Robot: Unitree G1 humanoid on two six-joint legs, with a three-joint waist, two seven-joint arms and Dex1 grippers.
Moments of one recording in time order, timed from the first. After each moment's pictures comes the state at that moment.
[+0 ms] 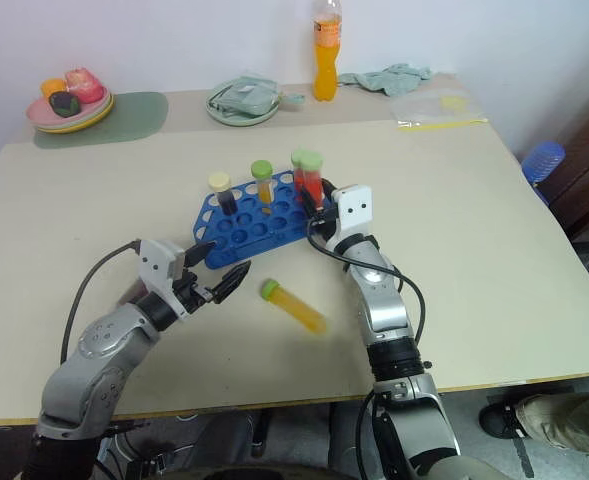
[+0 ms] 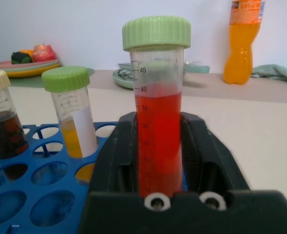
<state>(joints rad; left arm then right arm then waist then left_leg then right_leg) 0.02 0.34 0.01 -0.47 -0.40 0.44 -0.43 -0.45 -0.05 0.05 0.16 0.11 0.03 0.28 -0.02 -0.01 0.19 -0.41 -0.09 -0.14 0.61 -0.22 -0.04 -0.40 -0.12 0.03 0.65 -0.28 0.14</state>
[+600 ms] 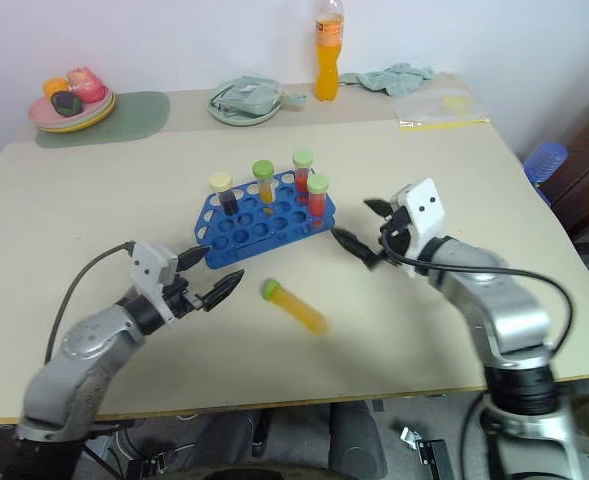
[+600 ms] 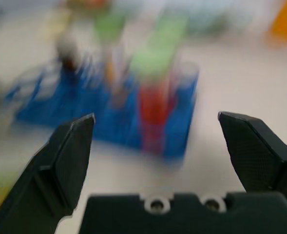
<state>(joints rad) 0.06 0.53 0.07 -0.46 -0.43 0.44 -0.61 -0.38 -0.73 -0.06 -0.46 0.59 0.96 0.66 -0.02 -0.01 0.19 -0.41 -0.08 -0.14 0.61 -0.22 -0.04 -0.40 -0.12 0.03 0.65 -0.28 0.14</state>
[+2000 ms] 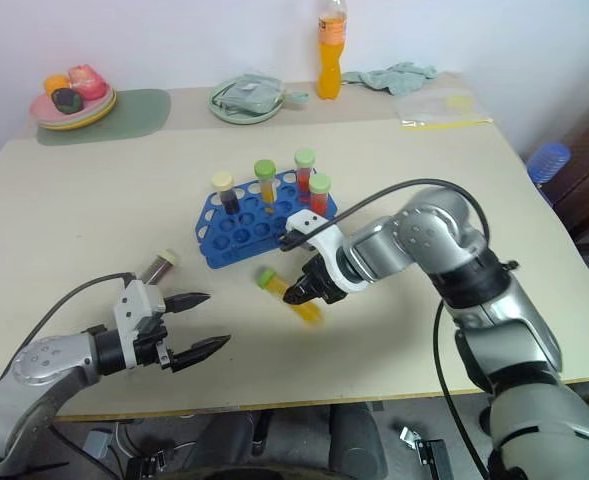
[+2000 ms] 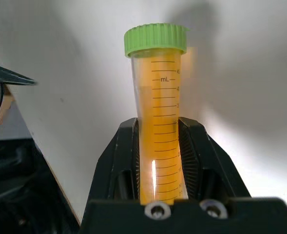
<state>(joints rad) 0.22 0.68 0.09 -0.55 -0.49 0.46 -0.82 -0.85 -0.66 0.36 -0.26 1.19 1.46 0.19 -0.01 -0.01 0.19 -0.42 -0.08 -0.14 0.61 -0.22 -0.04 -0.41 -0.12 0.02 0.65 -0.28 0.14</state>
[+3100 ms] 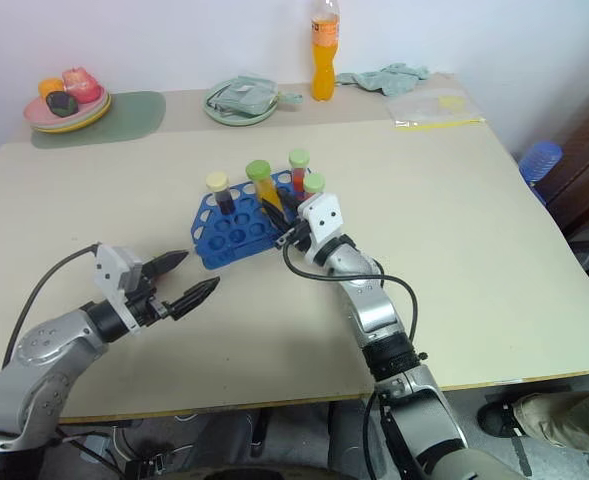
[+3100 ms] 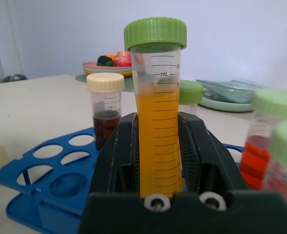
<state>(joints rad) 0.10 0.53 0.17 -0.48 -0.54 0.45 -0.65 -0.49 -0.09 0.22 0.24 0.16 -0.12 0.42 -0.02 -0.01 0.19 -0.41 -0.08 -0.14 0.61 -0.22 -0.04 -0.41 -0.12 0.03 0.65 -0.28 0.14</state>
